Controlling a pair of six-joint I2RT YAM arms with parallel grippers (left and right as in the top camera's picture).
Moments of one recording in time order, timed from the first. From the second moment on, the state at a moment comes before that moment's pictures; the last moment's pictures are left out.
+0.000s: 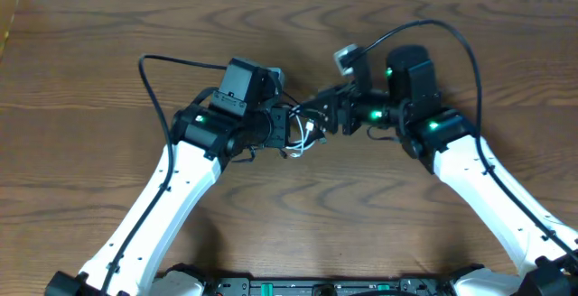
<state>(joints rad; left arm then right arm) -0.43 1.40 1.21 -0.88 0.24 -0.37 0.45 1.46 1.04 -0.17 -0.77 0.32</state>
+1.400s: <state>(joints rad) -0.26 1.42 1.21 -0.78 0.25 -0.46 0.38 1.45 1.05 -0.48 -0.75 0.27</state>
